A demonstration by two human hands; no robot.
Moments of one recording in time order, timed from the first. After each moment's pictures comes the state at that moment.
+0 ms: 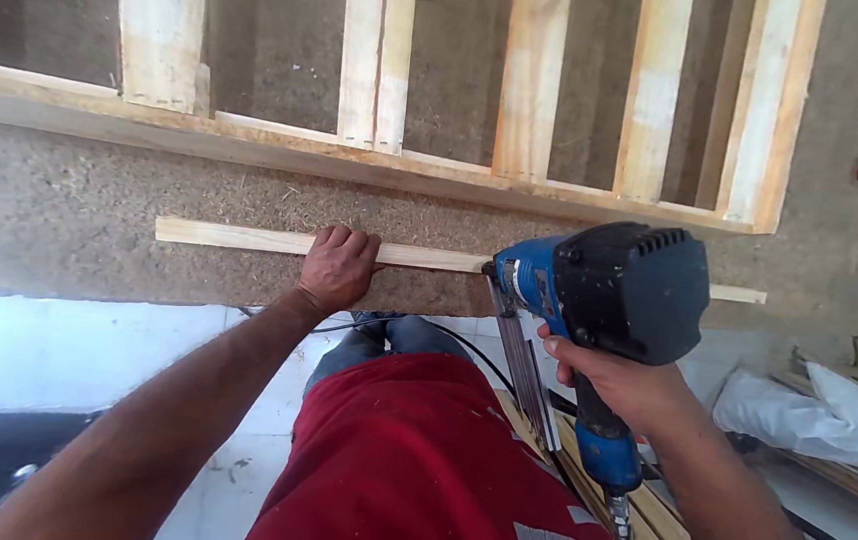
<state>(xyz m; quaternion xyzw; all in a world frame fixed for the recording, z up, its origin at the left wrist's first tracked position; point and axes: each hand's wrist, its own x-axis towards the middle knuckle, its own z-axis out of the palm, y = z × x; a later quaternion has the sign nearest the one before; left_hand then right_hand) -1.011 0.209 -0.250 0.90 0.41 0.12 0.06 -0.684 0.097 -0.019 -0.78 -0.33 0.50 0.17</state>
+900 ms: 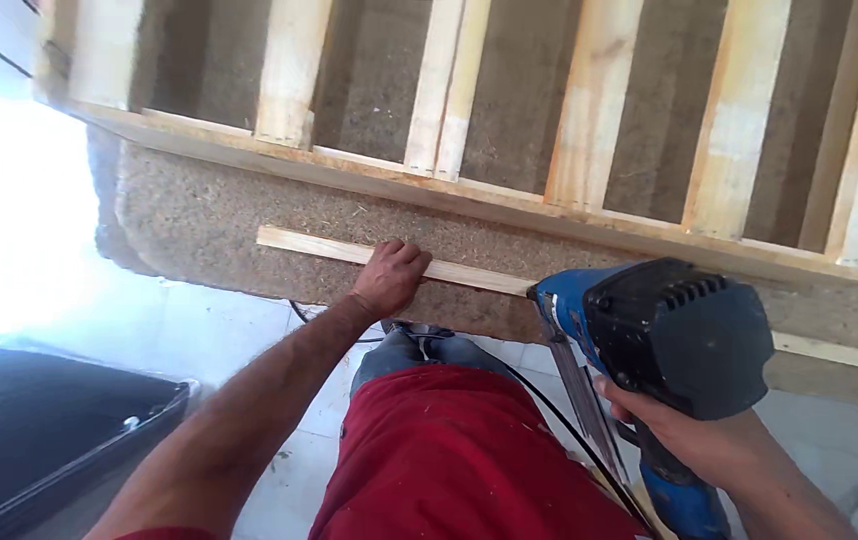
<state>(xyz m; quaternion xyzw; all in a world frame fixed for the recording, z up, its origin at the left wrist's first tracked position) -1.017 0.216 -0.234 0.88 0.43 0.08 0.17 -0.657 0.089 -0.036 -0.74 -0.43 0.50 0.12</state>
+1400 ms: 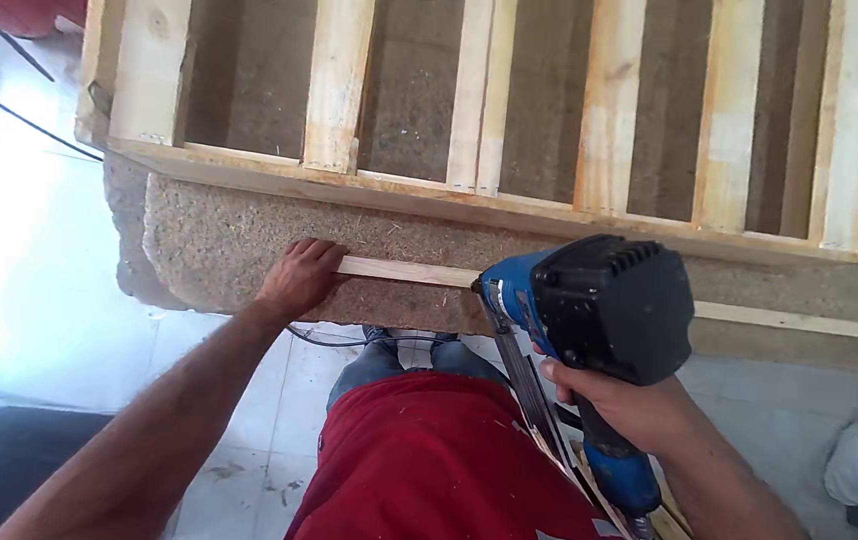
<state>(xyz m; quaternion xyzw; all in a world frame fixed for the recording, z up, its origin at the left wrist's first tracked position) -1.218 0.250 -0.221 0.86 0.47 0.03 0.18 -0.813 0.118 -0.017 -0.73 -0.39 0.54 0.18</state>
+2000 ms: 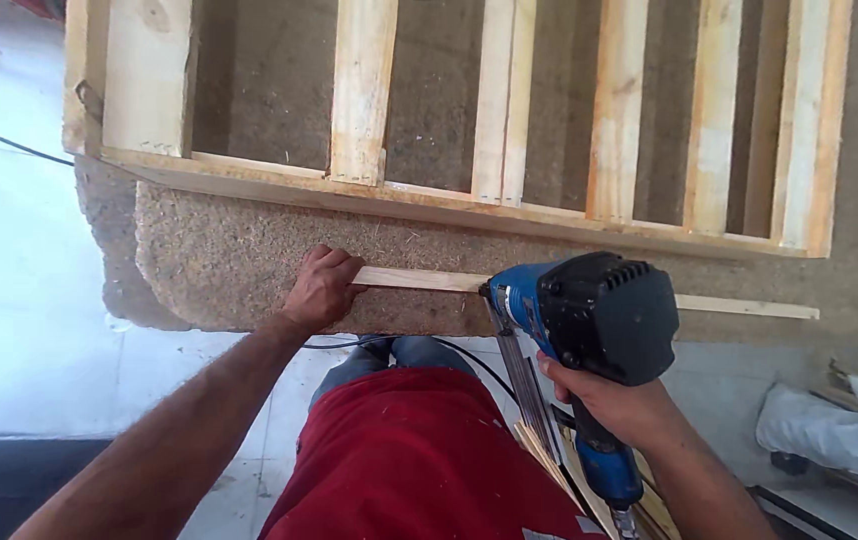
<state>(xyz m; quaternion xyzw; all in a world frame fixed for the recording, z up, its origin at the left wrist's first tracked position) -1.234 0.257 -0.243 0.84 0.46 0.14 0.24 -0.869 0.125 -0.024 -0.78 -0.36 0.49 0.15</state>
